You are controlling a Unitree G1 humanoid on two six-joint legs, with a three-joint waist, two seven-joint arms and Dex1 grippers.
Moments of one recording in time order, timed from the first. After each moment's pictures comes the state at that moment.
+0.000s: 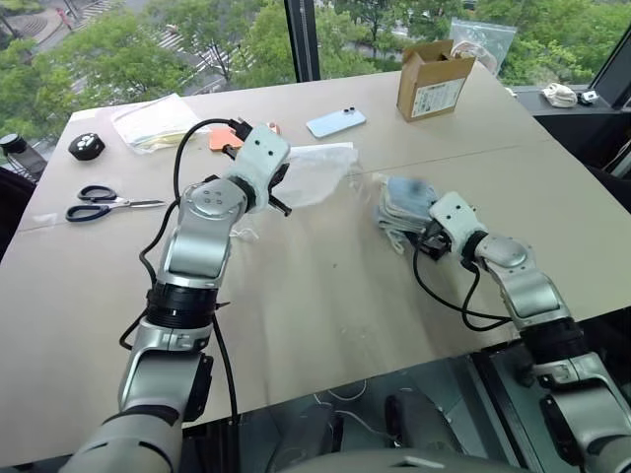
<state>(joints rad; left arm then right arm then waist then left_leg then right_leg) -0.69 0.49 -0.06 -0.03 0.11 0.68 -0.56 -0.52 -0.40 0.16 0.19 -0.07 0.33 0.56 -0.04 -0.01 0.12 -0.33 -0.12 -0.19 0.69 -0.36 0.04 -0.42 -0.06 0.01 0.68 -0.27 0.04</state>
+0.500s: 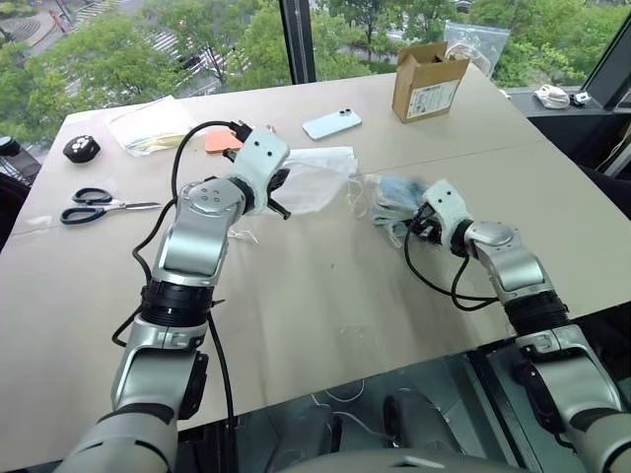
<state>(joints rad) -0.70 0.51 -0.07 -0.03 0.07 0.75 -0.54 -0.64 -0.36 0.13 0.33 -0.03 0.43 0.61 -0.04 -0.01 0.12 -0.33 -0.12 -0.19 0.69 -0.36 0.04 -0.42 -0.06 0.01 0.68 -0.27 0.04</state>
